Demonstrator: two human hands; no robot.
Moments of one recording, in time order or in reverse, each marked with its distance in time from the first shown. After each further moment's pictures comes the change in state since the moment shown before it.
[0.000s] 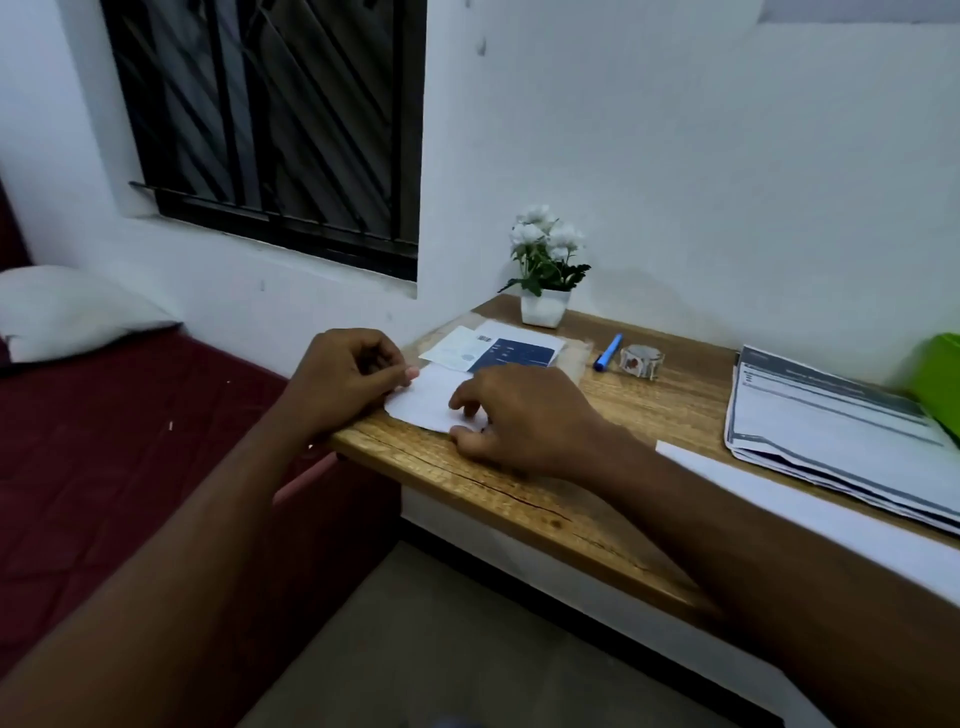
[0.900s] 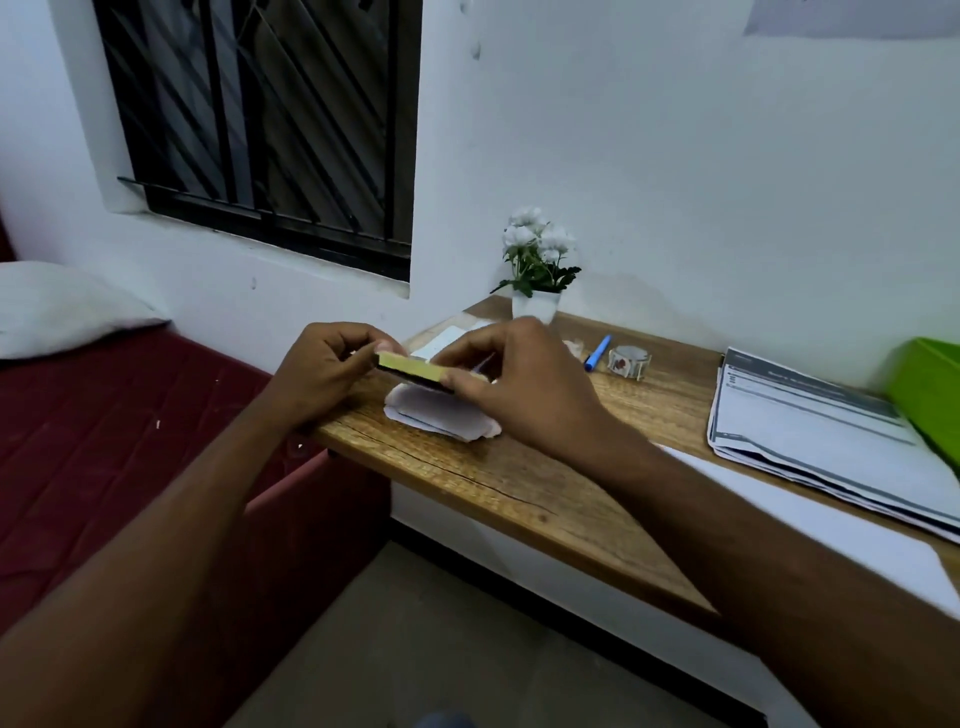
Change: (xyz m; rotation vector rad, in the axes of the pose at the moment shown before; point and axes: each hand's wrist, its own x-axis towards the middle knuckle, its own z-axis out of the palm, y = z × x) left_hand 0.000 0.000 -0.011 -0.144 -0.055 0.081; right_hand -0.014 -0.020 -0.031 0.527 0.312 0.184
